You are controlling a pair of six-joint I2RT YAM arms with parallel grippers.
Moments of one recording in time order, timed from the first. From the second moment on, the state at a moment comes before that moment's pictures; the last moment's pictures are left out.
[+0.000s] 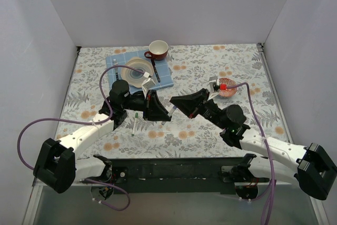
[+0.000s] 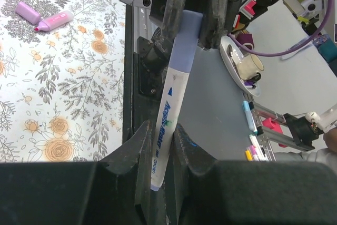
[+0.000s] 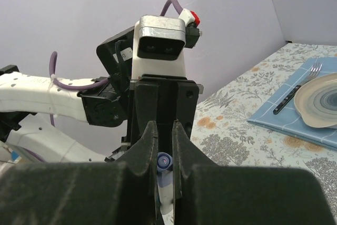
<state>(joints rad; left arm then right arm) -0.51 1.19 0.70 0.46 1.18 -0.57 0.89 1.03 0.49 0.89 -0.22 0.63</state>
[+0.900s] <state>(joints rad) -0.44 1.05 0.68 0.25 0.75 -0.50 1.00 0.95 0.77 0.04 0.04 0.55</state>
